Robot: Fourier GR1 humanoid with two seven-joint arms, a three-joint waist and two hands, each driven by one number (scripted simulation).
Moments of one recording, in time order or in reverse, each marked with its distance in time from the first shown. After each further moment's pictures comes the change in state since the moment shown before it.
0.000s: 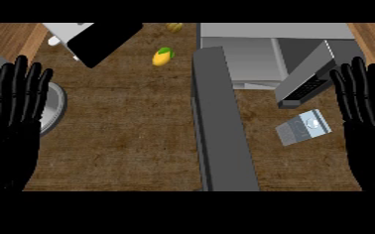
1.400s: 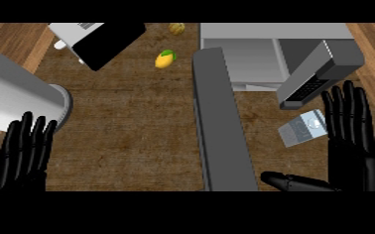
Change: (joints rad) left arm 0.376 -0.087 -0.086 -0.062 0.046 0.019 -0.119; right arm 0.151 0.114 0.084 0.016 0.094 -0.137 -0.063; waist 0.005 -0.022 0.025
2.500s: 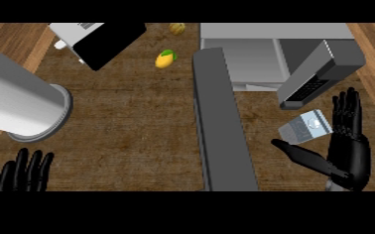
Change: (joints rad) left arm 0.251 -0.007 -0.068 -0.046 -0.010 -0.056 -0.168; right arm -0.061 -0.033 -0.194 0.409 0.008 -0.103 -0.283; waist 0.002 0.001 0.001
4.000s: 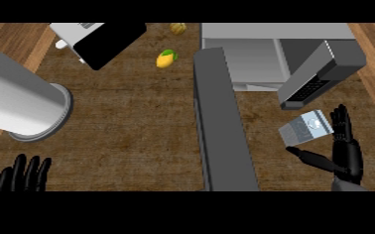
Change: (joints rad) left arm 0.037 0.009 0.001 0.005 0.010 -0.005 -0.035; right arm -0.196 -0.168 -0.200 0.784 -0.070 0.157 -0.407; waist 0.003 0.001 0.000
